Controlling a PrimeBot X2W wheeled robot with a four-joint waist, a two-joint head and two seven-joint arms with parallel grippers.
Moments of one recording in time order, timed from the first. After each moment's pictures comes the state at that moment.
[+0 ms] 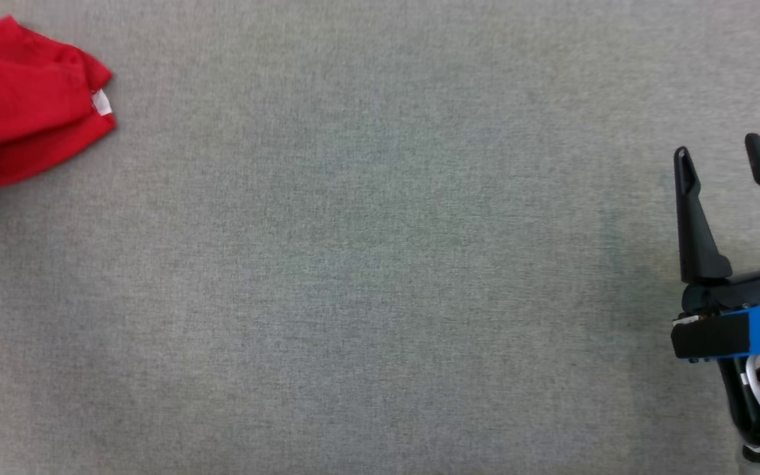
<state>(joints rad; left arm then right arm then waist) -0.99 0.47 -0.11 0.99 -0.59 -0.06 0.09 -0.22 -0.12 -0.09 -0.27 0.08 0.13 0.09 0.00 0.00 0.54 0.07</state>
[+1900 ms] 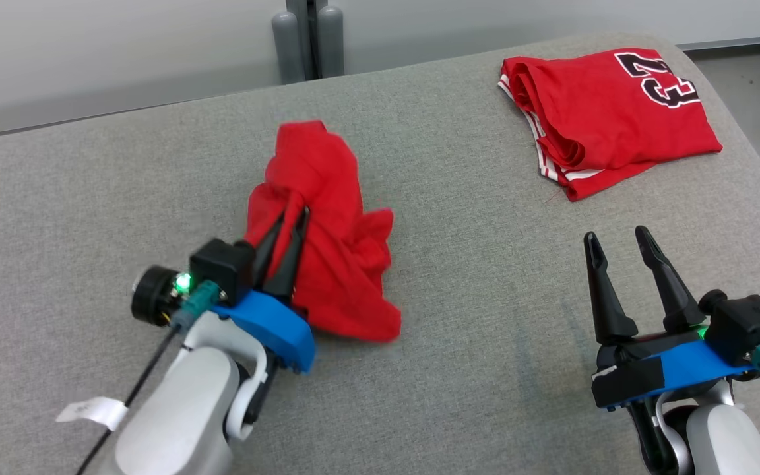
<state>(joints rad) -0.48 0.25 -0.58 0.37 -0.45 0.02 -0.12 -0.17 -0.05 0.02 0.07 0.21 0.13 -0.12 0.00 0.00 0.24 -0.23</state>
